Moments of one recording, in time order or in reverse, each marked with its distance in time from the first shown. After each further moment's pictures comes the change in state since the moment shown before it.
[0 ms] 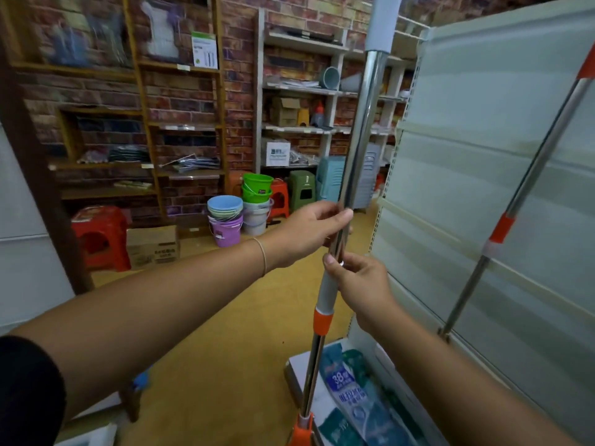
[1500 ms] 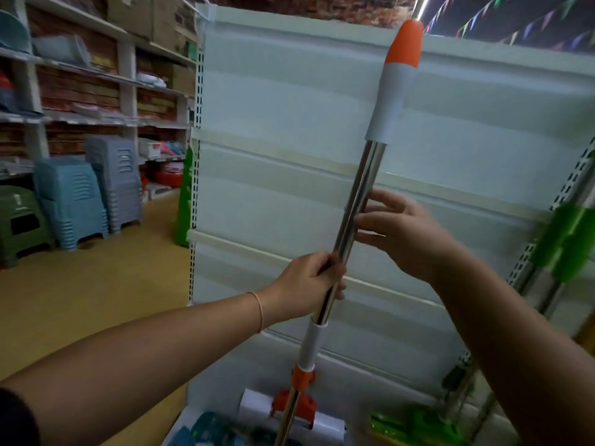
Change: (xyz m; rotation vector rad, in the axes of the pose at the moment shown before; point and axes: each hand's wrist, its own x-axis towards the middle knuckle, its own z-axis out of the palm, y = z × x) left_hand 0.270 -0.064 0.116 -0.147 -0.750 0.296; right_hand 0.160 -0.122 -0.156 -0.167 0.587 0.006
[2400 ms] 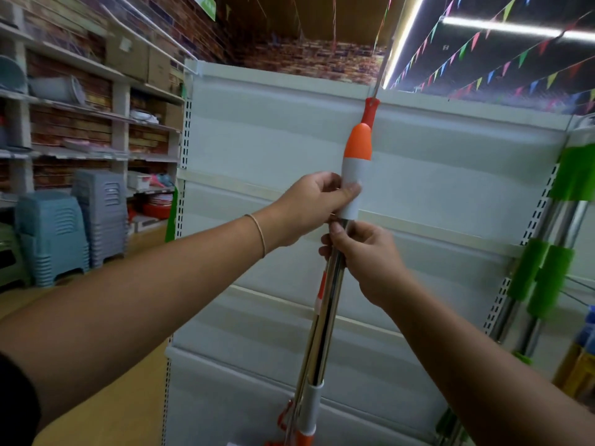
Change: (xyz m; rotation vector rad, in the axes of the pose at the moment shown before) left_hand 0.083 0.136 -0.042 -0.127 0.050 0.195; right_hand 0.016 -0.012 0.018 -0.042 0.218 -0.137
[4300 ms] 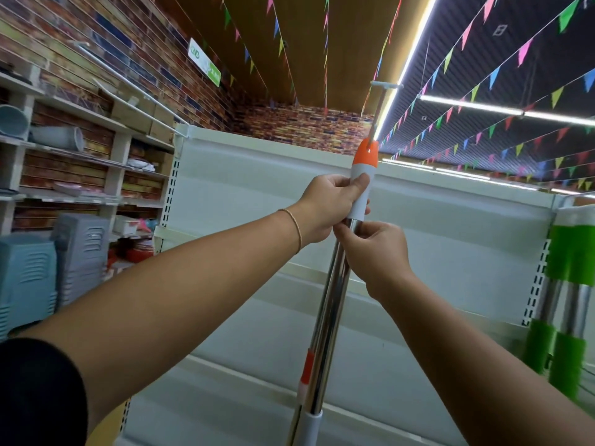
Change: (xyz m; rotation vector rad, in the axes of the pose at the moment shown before) left_hand 0.125 0.056 0.012 -0.222 0.128 0.049; right_hand 0.108 -0.062 -0.021 -0.304 0.259 -0.250
